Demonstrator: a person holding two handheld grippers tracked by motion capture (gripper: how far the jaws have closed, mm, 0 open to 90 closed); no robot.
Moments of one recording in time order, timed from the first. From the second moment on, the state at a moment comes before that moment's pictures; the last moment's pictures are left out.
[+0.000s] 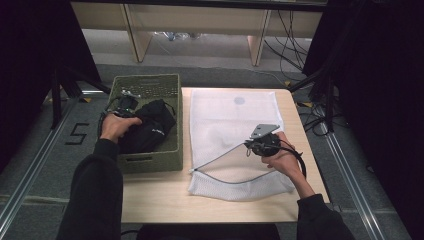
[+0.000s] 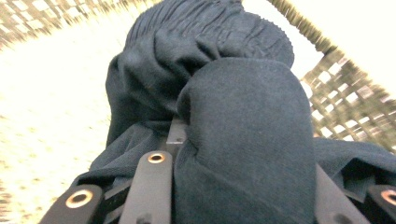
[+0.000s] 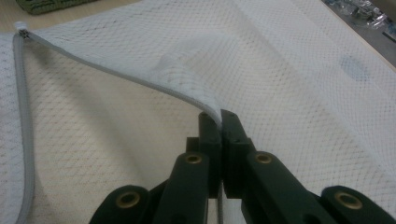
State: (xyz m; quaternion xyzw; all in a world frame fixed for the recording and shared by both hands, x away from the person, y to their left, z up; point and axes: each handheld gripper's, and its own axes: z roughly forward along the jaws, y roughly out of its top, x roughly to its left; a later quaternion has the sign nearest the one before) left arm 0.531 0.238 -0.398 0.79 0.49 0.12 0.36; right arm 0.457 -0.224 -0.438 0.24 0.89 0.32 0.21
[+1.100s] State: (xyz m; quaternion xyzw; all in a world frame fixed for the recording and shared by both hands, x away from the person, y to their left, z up) left arm 0.410 0.177 -0.260 0.78 0.34 0.08 0.52; right arm 0.459 -0.229 -0.430 0.25 0.88 0.33 0.21
